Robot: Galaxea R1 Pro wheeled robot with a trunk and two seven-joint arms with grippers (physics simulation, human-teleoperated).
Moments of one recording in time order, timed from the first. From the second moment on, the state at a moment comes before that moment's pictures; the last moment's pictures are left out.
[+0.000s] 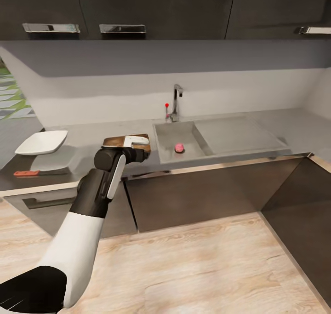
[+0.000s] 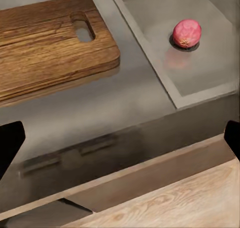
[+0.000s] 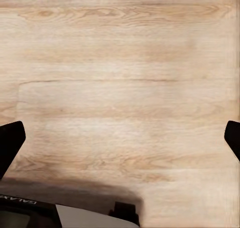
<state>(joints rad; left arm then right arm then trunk) -0.98 -0.15 -0.15 -1.31 0.02 1.01 0.06 -0.27 -0.04 0.17 -0.02 -0.04 -0.71 0.04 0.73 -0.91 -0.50</state>
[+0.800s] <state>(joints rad) -0.98 -0.15 -0.15 -1.25 0.01 1.01 0.06 -0.27 -0.03 0.17 -0.02 -0.04 -0.71 0.04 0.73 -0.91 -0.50</state>
